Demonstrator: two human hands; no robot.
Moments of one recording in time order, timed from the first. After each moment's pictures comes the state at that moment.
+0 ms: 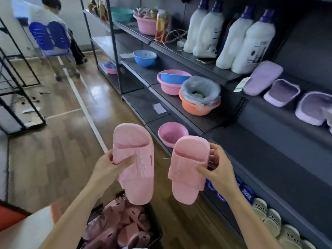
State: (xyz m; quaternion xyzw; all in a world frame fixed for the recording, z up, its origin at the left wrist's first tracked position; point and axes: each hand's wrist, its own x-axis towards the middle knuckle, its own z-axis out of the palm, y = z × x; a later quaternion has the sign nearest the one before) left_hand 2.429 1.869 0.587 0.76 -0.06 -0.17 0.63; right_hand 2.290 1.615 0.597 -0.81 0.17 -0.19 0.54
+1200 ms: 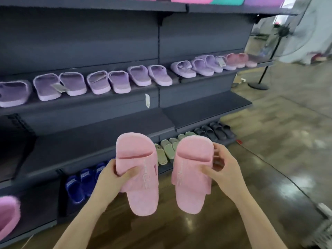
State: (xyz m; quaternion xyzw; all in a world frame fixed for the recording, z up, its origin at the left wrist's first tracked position) left_hand 2.136 1.686 0.609 0.58 -0.60 -0.42 0.35; right_hand 1.864 1.763 0.629 -0.53 0.64 -0.50 0.25
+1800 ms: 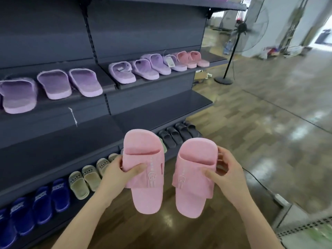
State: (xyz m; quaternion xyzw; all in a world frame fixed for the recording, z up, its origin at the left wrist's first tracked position) left_hand 1.853 1.602 0.604 0.50 -0.64 -0.50 0.29; right_hand 1.616 1.740 0.628 -0.44 0.69 -0.54 0.22
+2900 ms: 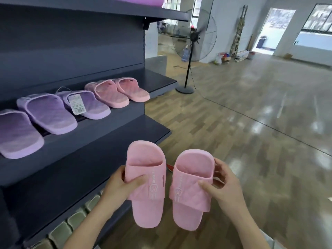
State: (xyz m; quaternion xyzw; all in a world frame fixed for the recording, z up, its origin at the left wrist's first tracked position) left_hand 1.446 1.369 0.610 0.39 -0.67 -0.59 0.22; right_hand 1.250 1.552 0.624 -0.35 0.70 -0.60 0.16
